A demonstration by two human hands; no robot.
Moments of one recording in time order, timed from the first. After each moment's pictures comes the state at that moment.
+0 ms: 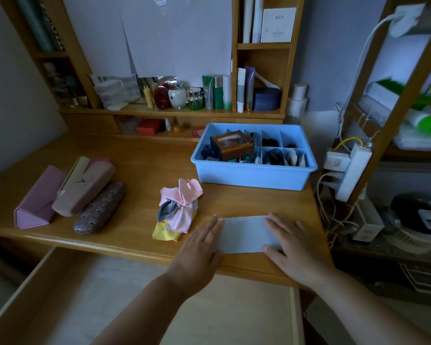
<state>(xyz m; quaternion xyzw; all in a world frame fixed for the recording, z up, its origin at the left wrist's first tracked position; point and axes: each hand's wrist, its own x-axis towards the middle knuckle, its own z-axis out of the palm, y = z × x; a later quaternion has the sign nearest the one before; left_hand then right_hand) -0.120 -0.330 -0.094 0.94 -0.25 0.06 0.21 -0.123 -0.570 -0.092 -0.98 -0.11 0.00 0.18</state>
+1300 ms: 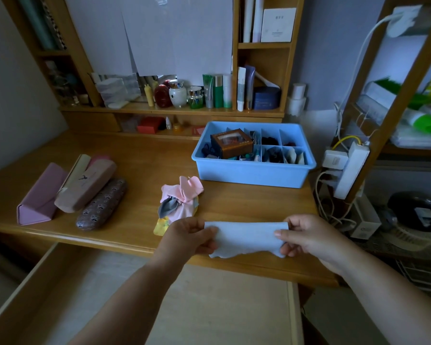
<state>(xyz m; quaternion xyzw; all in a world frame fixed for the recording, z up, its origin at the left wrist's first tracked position) -0.122 -0.324 -0.049 0.73 0.07 -0.11 0.68 -0.134 -0.583 -0.038 -0.79 0.04 0.15 0.59</state>
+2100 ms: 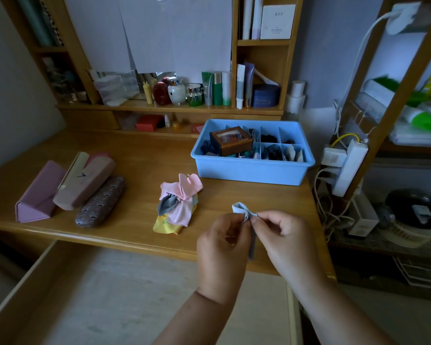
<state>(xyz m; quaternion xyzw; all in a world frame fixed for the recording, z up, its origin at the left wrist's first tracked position) -0.165 -0.403 -0.042 0.79 -0.03 0.26 0.56 -0.168 -0.510 -0.026 -0.80 0.00 -0.17 0.57</state>
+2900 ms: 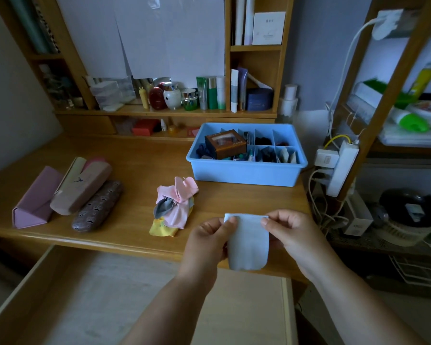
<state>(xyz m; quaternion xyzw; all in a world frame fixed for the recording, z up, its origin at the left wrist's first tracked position) -0.150 -0.382 -0.037 0.63 0.04 -0.10 0.77 -0.153 -0.547 -0.033 -0.75 0.05 -0.02 0.66</state>
